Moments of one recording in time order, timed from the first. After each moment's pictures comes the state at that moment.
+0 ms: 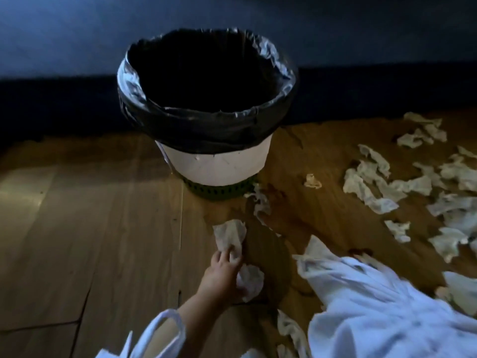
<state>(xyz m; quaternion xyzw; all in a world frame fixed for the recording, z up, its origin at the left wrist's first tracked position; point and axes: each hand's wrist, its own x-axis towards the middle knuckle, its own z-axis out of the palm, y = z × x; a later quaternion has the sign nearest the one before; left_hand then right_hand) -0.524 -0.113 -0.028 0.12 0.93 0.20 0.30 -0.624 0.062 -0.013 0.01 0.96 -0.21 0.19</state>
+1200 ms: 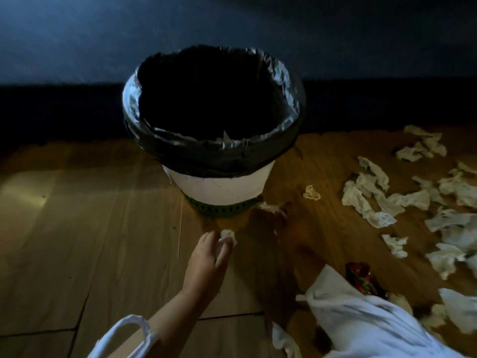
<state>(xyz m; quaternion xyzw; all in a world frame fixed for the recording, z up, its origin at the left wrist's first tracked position) -0.541 -0.121 0.009 -0.02 0.85 0.53 0.07 -0.623 0.096 -0.013 0.15 0.89 -0.34 0.27</state>
